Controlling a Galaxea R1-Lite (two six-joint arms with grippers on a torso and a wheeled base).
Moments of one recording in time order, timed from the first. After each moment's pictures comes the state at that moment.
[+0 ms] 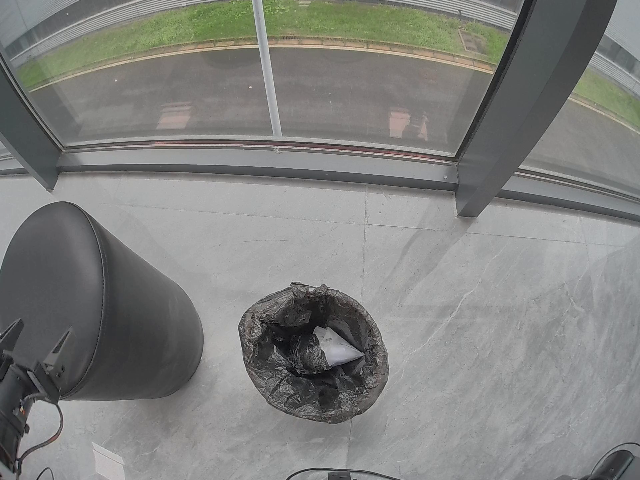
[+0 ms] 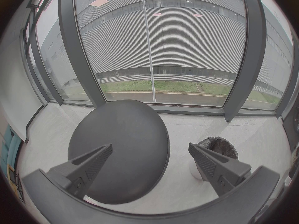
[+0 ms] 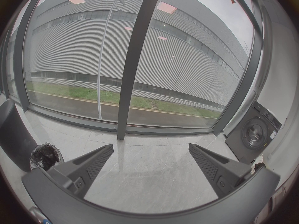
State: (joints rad) left arm -0.26 0.76 -0.21 -0.39 0.38 -0.02; right arm 0.25 0.45 -0.19 -0.32 -0.64 -0.11
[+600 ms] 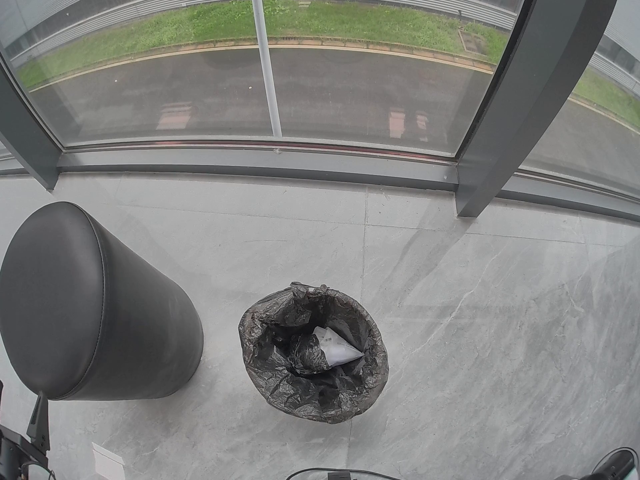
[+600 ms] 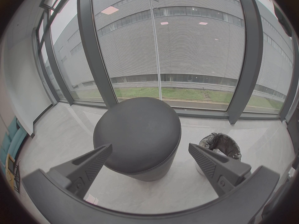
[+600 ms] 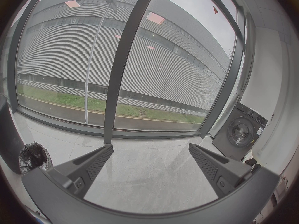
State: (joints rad) left arm -0.18 0.20 -0.15 0.02 0.38 -0.01; right arm 0.08 0.13 -0.05 -0.25 -0.60 -0.14
